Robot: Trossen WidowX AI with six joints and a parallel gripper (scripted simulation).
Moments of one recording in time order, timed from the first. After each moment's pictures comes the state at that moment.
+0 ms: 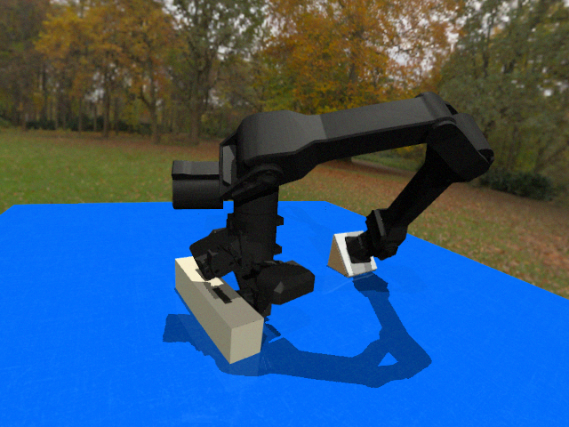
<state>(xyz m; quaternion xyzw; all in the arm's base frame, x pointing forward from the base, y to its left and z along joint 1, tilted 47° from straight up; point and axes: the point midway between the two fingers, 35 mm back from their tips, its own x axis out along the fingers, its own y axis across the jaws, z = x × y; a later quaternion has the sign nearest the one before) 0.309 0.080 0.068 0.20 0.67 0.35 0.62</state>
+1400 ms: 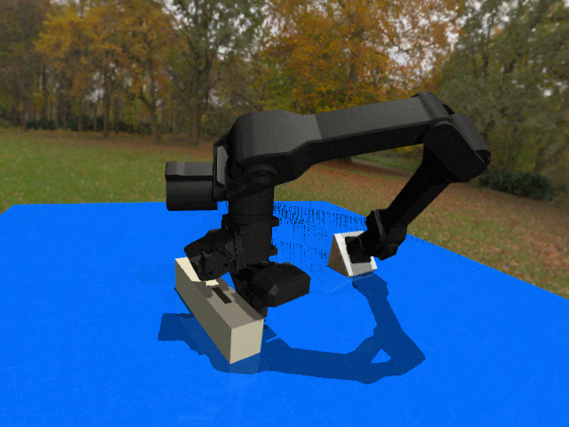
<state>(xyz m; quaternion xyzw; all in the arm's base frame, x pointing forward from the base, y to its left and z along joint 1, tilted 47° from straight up) 0.315 0.082 0.069 0.20 0.67 0.35 0.62</state>
